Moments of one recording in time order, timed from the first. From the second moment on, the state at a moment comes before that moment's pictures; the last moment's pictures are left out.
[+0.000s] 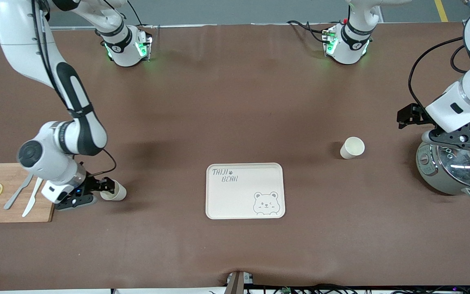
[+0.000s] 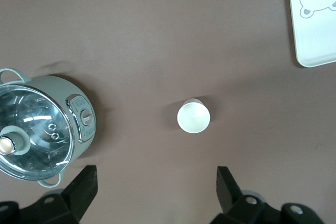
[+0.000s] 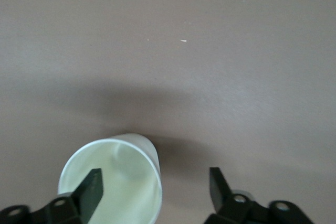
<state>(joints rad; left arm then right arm) -0.04 0.16 -0.11 -1.46 0.10 1.55 0.10 0.05 0.58 -0.06 -1.69 0.14 2.34 -0.30</state>
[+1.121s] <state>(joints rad) -0.04 0.16 -0.11 -1.46 0.10 1.55 0.10 0.00 0.08 -0.08 -1.43 0.00 1.50 -0.14</state>
